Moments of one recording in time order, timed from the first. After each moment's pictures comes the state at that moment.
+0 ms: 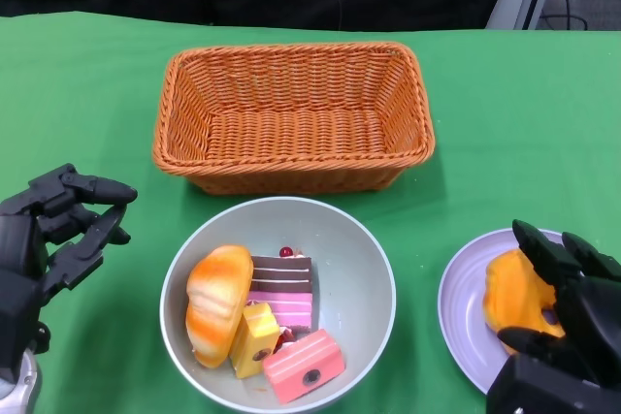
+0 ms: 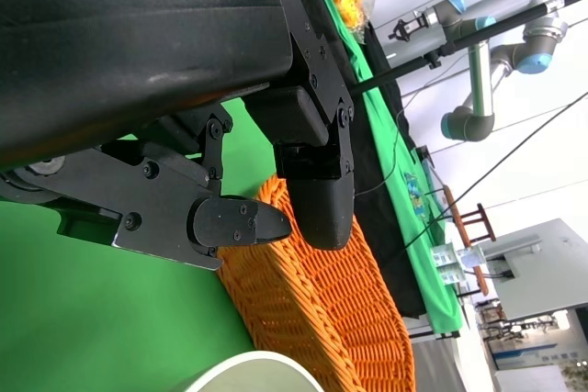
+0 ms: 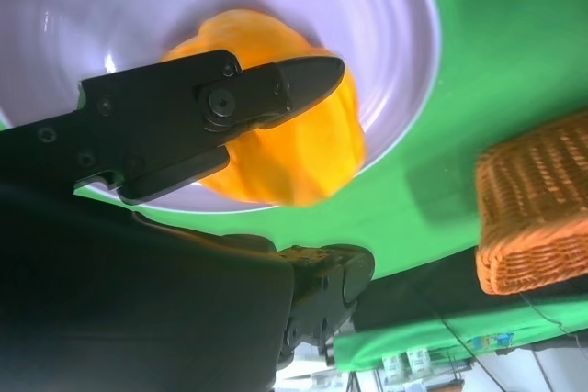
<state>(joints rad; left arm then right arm) -0.32 0.19 0.20 0.84 -0.05 -0.77 -0.09 0.08 -0.32 0.24 0.01 -0.74 0.07 -0.21</state>
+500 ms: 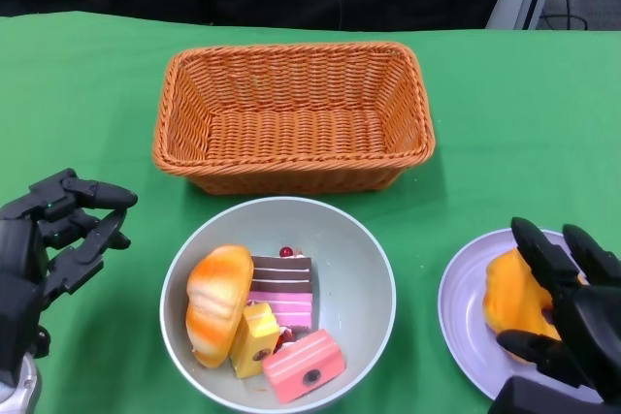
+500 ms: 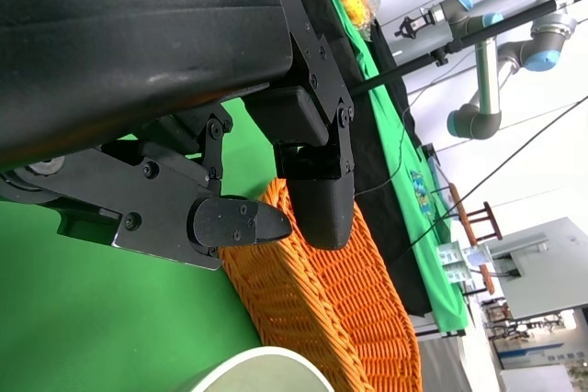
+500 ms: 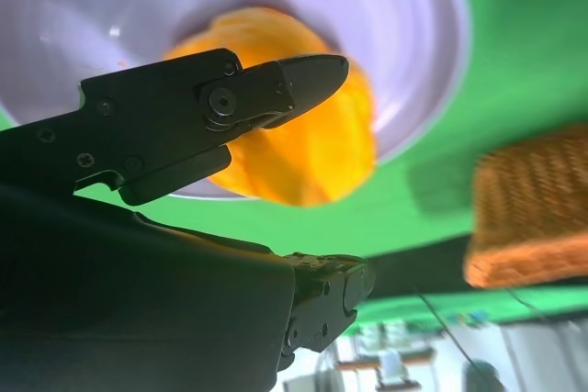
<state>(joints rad) -0.31 0.19 0.20 0.84 -0.05 -0.77 -0.10 0.07 -0.33 0.24 0.10 -0.71 -0.09 -0.32</state>
